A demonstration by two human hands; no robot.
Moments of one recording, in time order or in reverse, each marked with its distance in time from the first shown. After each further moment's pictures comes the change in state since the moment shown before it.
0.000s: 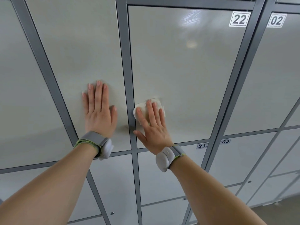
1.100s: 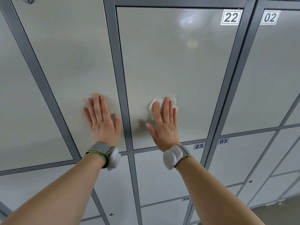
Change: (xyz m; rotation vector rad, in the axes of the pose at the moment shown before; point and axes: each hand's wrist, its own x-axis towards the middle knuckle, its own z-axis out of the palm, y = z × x) left_hand -0.025 0.035 0.013 0.008 0.006 -0.188; right_hand -0.009 0.038 -0.014 0.058 0.080 0.187
